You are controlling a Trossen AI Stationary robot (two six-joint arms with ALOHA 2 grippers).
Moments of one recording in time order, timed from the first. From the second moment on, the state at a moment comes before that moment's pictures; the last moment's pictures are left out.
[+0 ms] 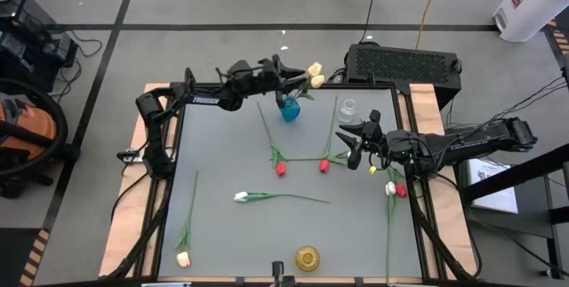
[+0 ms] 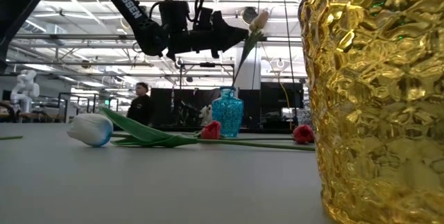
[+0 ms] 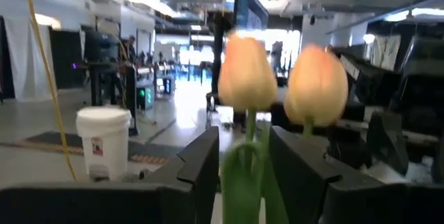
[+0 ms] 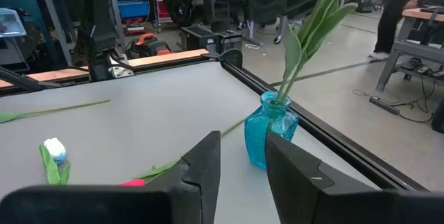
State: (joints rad) left arm 0.58 1.91 1.11 1.05 0.50 -0.14; right arm 0.10 0.82 0.44 0.18 0.57 0.15
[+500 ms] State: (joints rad) left arm 0.61 1.80 1.11 0.91 0.64 -0.09; right arm 0.10 0.82 0.44 0.18 0.57 0.16
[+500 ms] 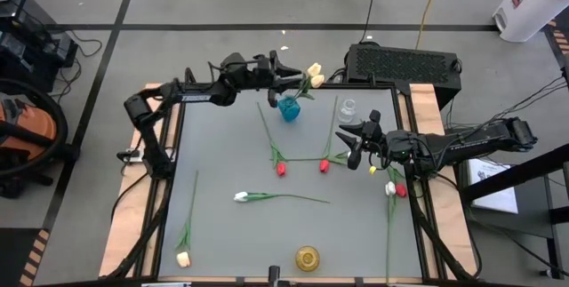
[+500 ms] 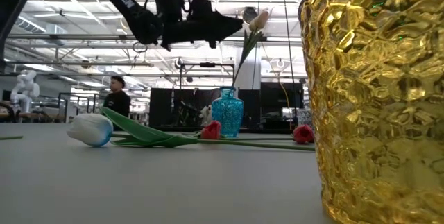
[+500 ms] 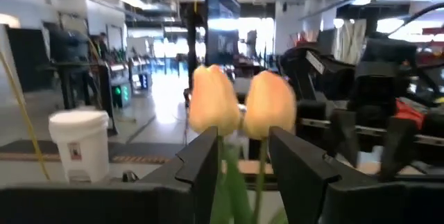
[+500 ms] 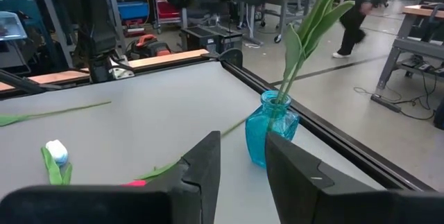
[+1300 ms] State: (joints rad) left arm 0.48 1.53 1.11 0.03 0.78 0.17; right arm 0.10 0.82 0.44 0.15 0.57 0.16
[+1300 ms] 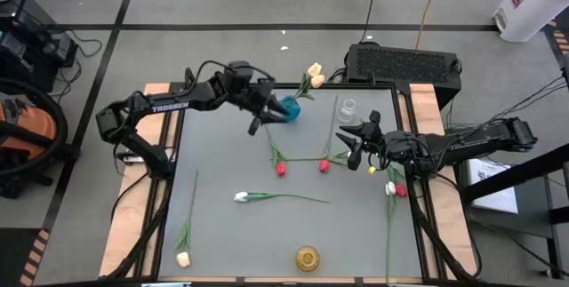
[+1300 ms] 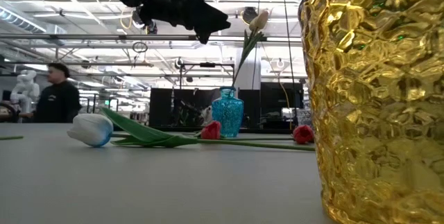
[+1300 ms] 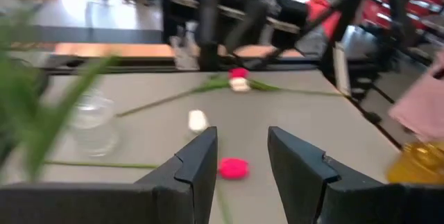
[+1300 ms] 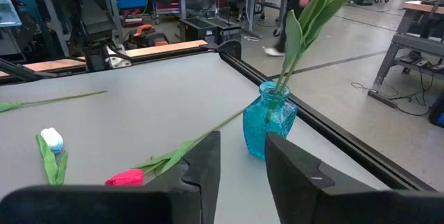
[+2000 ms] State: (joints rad) left arm 0.10 1.53 1.10 -0.15 0.75 0.30; right arm 0.10 0.82 0.44 0.15 0.57 0.16
